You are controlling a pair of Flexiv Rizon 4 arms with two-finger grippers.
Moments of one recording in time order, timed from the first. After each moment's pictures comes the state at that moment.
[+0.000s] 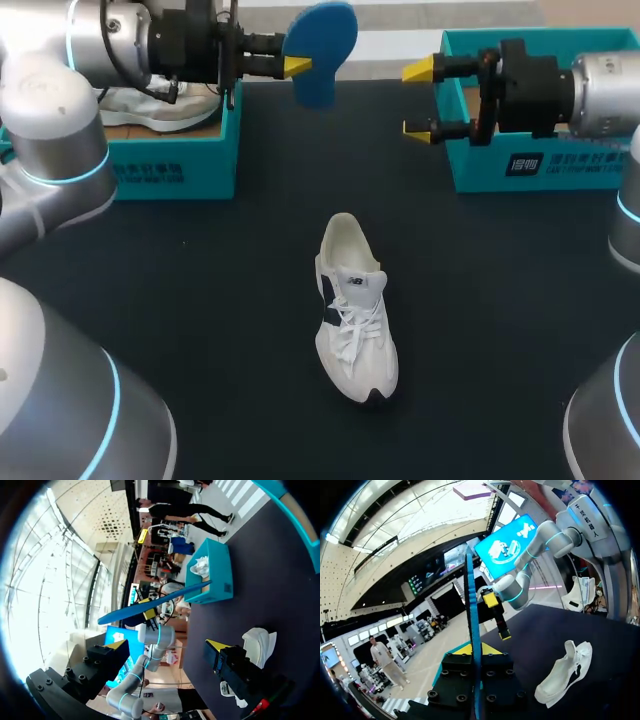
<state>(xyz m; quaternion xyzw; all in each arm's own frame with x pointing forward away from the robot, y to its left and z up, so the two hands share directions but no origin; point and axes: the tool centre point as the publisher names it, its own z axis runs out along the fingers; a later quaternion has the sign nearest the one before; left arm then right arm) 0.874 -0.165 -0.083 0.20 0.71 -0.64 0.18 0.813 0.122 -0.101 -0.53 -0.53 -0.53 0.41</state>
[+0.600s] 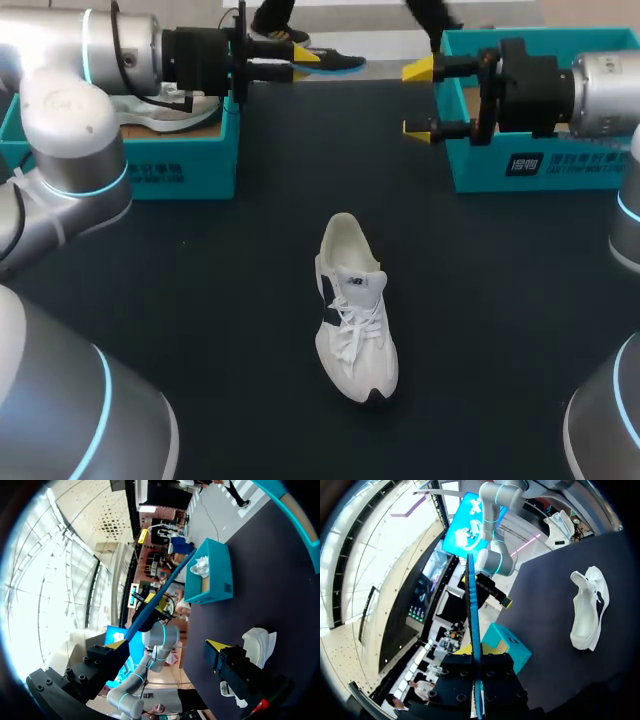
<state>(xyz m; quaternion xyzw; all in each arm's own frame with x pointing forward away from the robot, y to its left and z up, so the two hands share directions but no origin) 0.898 -0.174 -0.096 0.38 0.65 -0.54 0.38 0.813 0.122 -0.100 -0.53 -0.53 -0.53 0.41</state>
